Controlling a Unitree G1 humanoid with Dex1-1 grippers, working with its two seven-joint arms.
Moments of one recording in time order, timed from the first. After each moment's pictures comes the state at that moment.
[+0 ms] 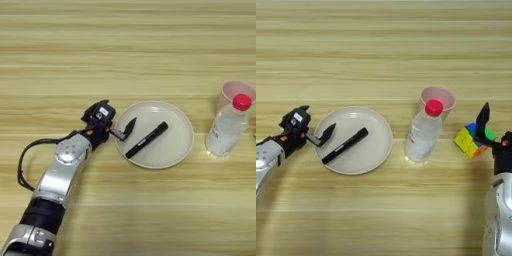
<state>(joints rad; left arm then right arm) -0.21 0.22 -0.15 0.31 0.00 0.00 -0.39 0.13 -0.16 -0.40 -0.27 0.18 -0.04 0.01</state>
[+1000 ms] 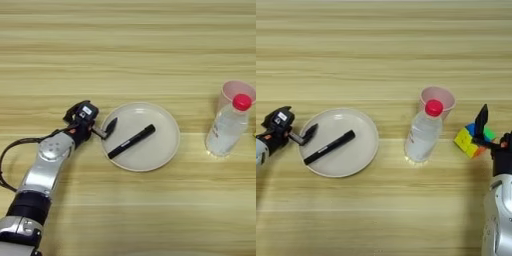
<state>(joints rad) -0.25 0.30 -0.08 0.42 0.01 -0.05 -0.41 0.15 -0.15 -0.39 -0.27 0.18 -0.03 0.01</state>
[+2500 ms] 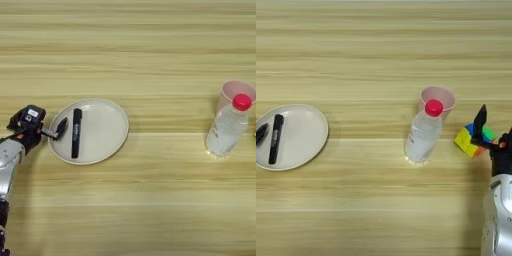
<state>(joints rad) -0.22 0.46 0.12 0.55 -0.04 -0.12 -0.42 0.14 -0.15 -0.39 -0.26 0.17 -0.04 0.00</state>
